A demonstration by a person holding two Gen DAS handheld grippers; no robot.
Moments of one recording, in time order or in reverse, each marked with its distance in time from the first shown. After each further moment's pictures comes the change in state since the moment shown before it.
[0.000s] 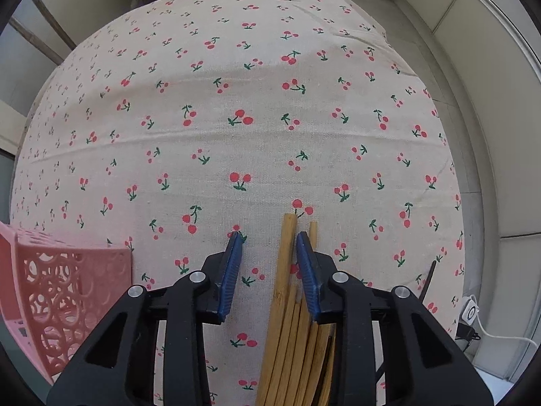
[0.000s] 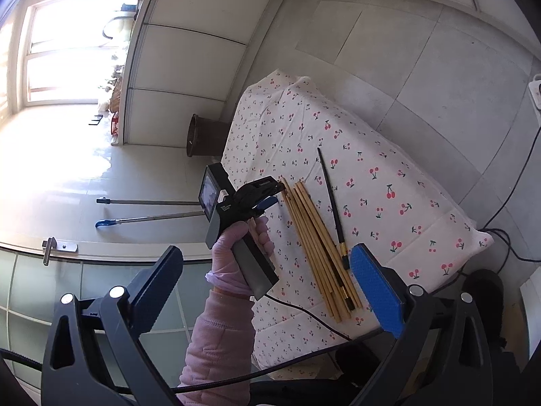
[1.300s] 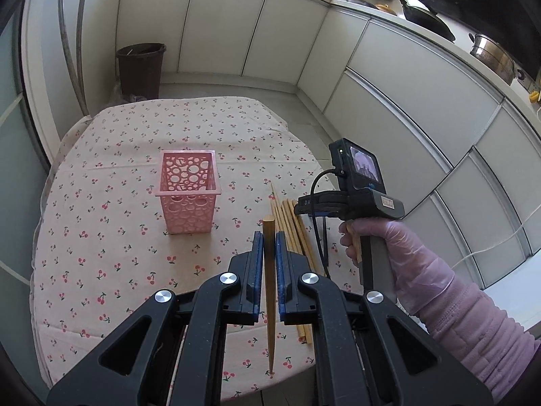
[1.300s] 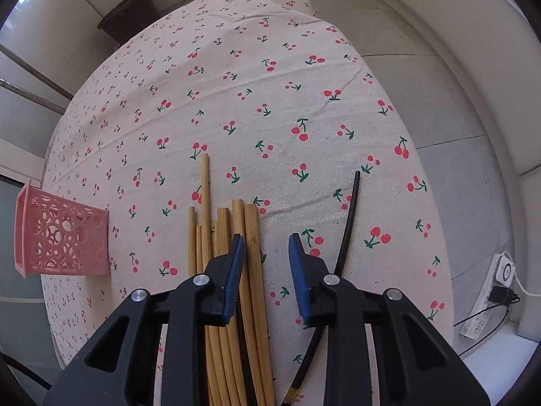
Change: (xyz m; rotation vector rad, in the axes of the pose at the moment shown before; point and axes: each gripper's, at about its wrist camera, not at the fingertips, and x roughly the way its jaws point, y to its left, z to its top) left arm -0.191 0.128 -0.186 0.108 -0.466 -0.410; right arm 0.272 0.041 0.018 -0.595 0.149 -0.677
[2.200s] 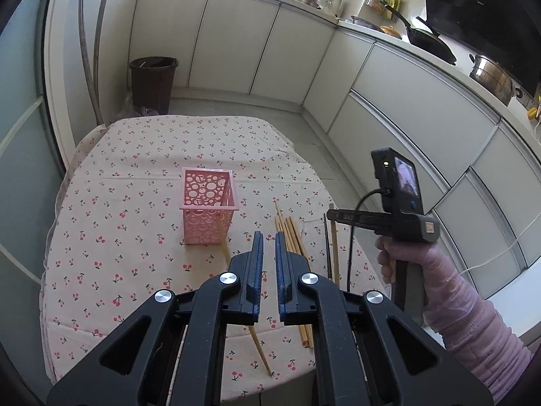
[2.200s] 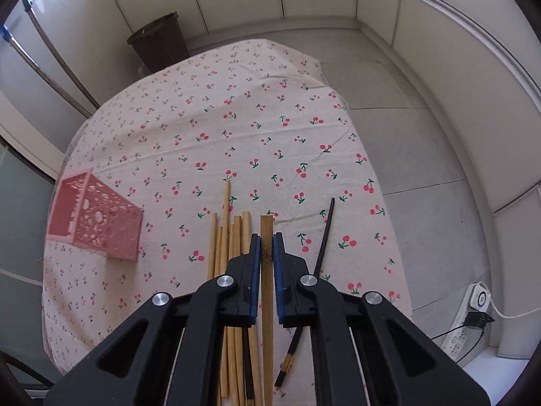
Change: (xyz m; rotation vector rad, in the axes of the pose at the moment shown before) left arm -0.041 0.008 0.002 -0.027 -0.087 0.024; right arm -0.095 0.012 -0.033 -0.110 -0.203 -0.017
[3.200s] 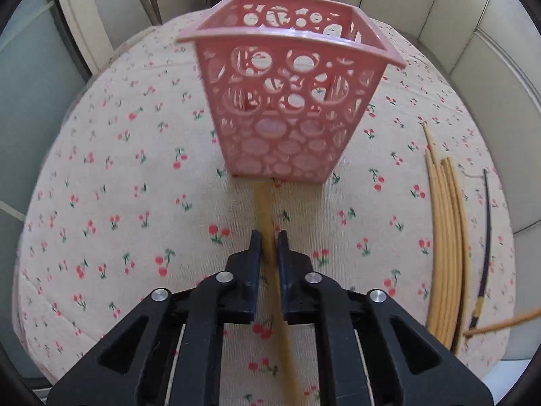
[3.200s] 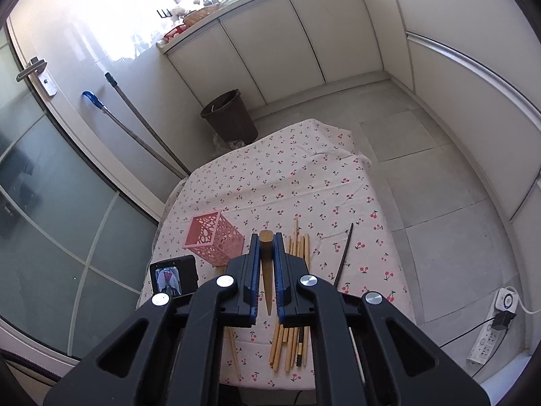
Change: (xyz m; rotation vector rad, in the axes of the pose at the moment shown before) left arm 0.201 0.048 -0.051 -0.165 0.313 0.431; right arm -0.160 -0.030 -0.038 0.060 -0.236 0.312
